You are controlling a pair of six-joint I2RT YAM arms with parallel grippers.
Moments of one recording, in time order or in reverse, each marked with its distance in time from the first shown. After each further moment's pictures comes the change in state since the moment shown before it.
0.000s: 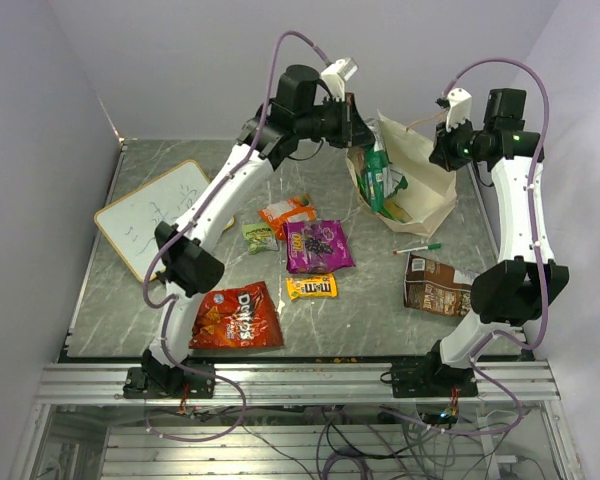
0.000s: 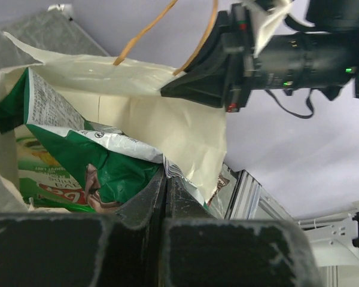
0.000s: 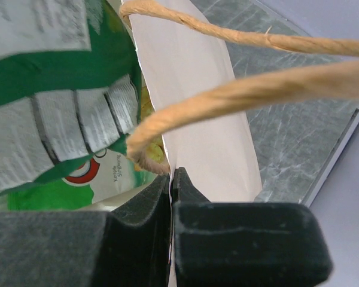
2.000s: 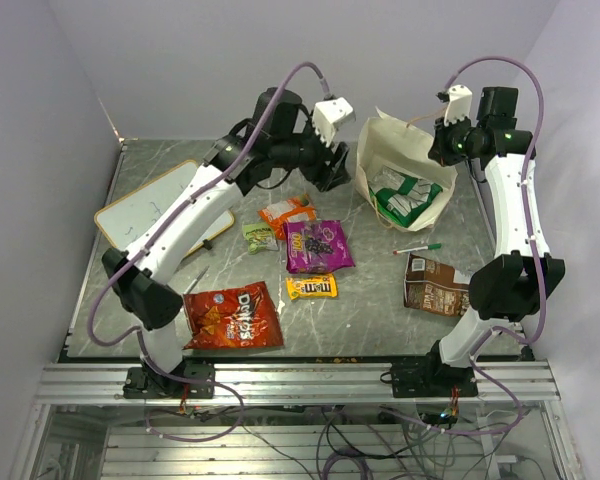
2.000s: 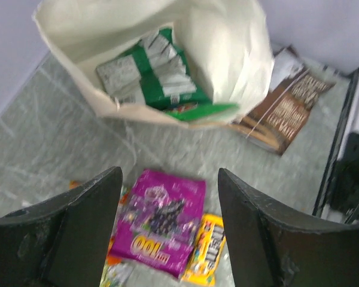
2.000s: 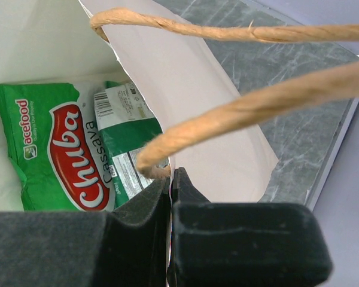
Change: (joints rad) left arm -0.039 -0.319 -0.392 -0.122 -0.117 0.584; right arm 0.026 0.030 -0.002 0.075 0.106 0.142
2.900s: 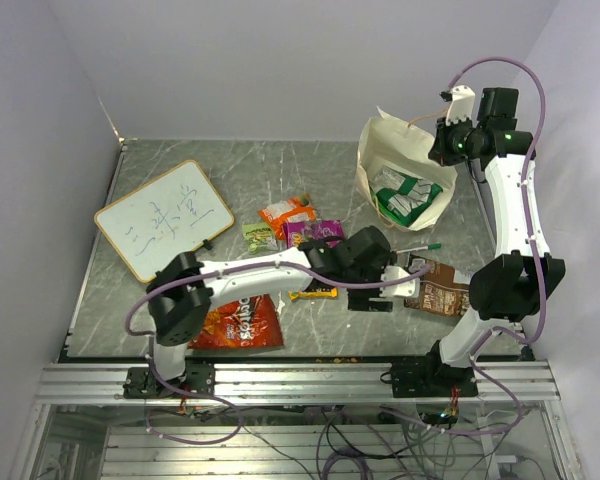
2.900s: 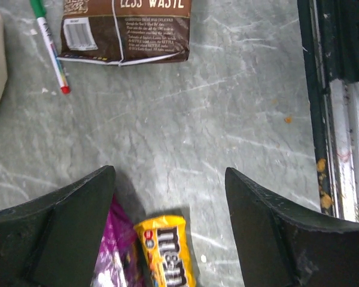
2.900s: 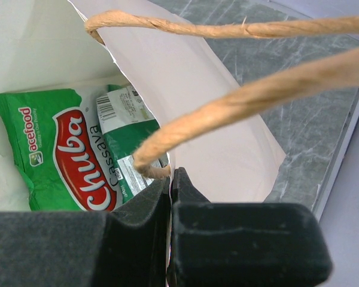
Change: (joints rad) left arm -0.465 0.008 -0.585 0.204 -0.222 0.492; right arm -0.005 -0.002 -0.011 0.013 0.009 0.066
